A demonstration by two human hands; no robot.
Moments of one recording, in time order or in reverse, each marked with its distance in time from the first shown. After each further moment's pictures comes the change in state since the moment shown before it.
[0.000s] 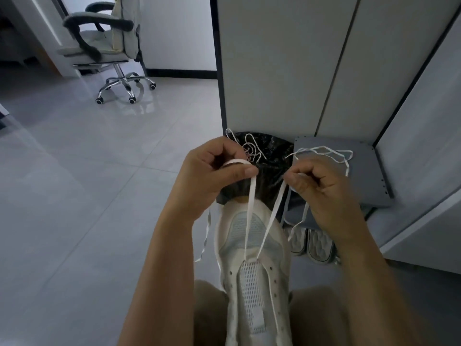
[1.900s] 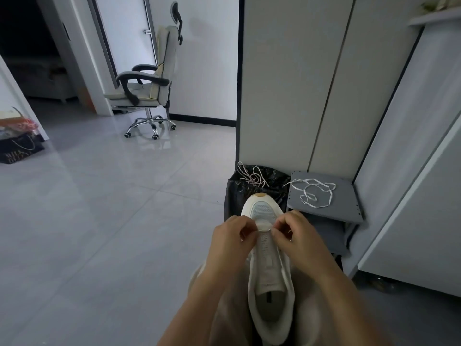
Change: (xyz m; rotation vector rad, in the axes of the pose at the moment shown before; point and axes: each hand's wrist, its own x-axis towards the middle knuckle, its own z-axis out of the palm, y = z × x) left_hand -0.150 0.016 0.033 0.621 0.156 -0.043; right_hand -0.111 -0.081 0.022 -0.431 -0.159 0.087
